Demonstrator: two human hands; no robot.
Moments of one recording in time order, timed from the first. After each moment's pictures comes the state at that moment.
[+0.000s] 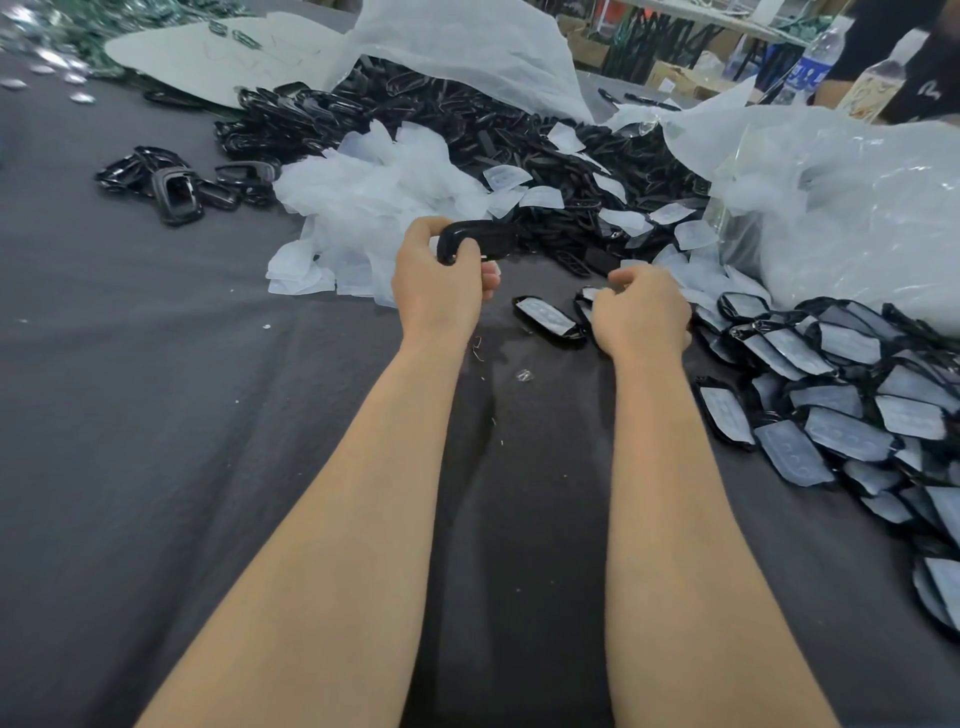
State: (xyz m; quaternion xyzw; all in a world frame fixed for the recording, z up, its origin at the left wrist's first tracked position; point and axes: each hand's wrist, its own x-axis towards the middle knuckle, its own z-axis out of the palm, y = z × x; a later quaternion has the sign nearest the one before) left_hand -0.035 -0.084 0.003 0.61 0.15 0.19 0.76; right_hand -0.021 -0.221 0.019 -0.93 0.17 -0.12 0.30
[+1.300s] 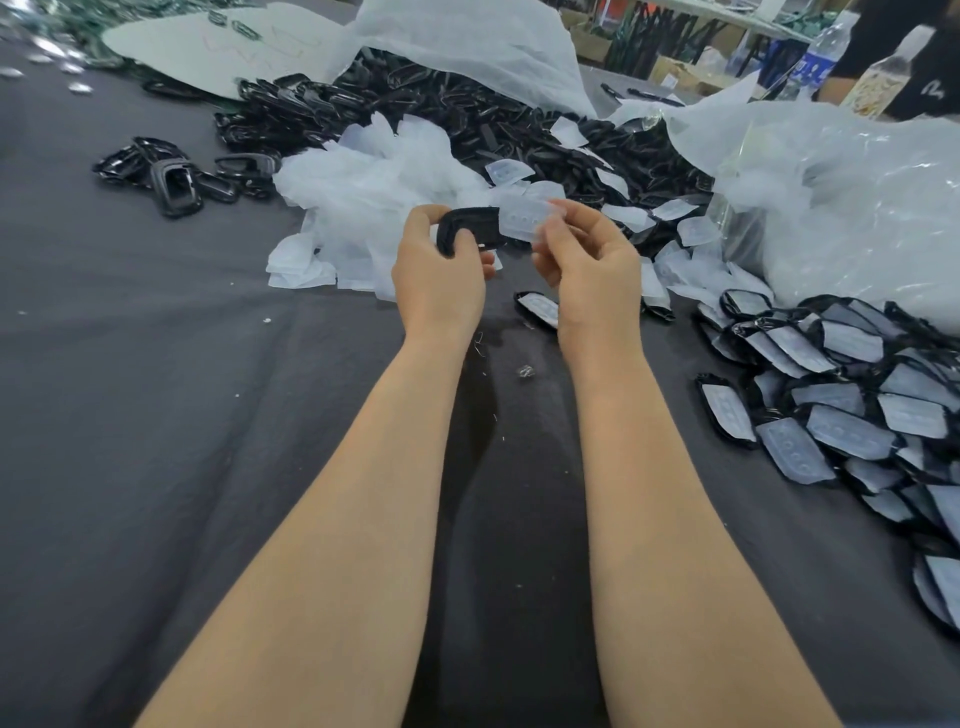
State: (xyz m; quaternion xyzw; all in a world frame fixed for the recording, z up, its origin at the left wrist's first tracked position) left_hand -0.031 -0.084 -0.002 0.63 0.14 0.21 0.73; right_hand -0.027 -0.179 0.019 -0.66 -0.01 -0.13 0.74
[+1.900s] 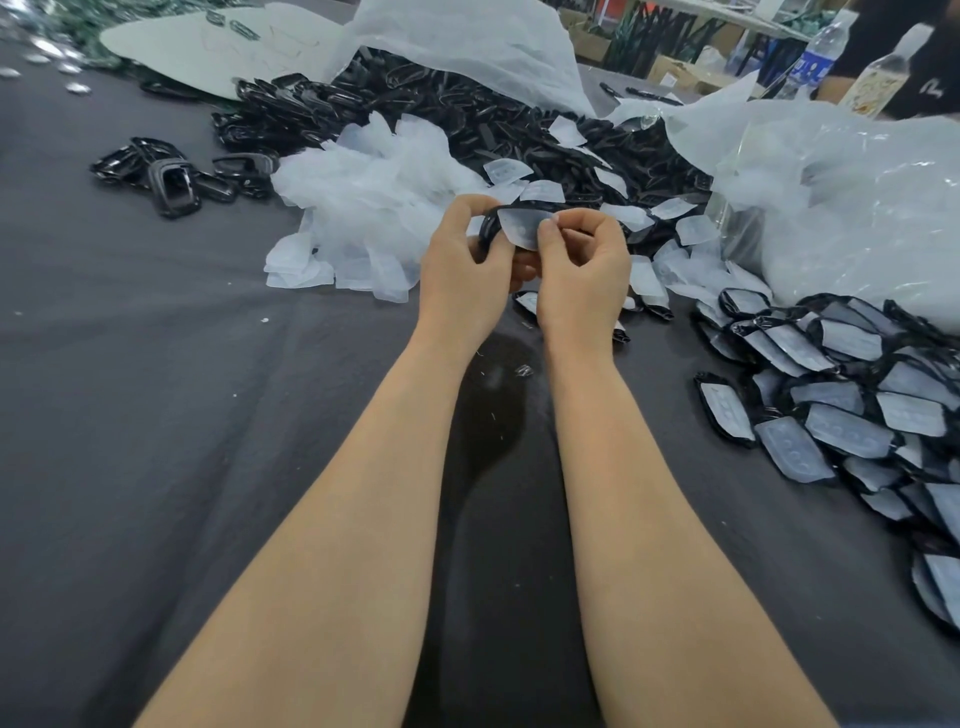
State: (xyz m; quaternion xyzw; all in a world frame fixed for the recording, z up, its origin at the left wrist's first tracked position) left_hand -0.041 -0.090 0.006 0.65 0.01 0.17 0.74; right_hand -0.028 -0.169 0.011 -0.73 0.02 -0.23 0.65
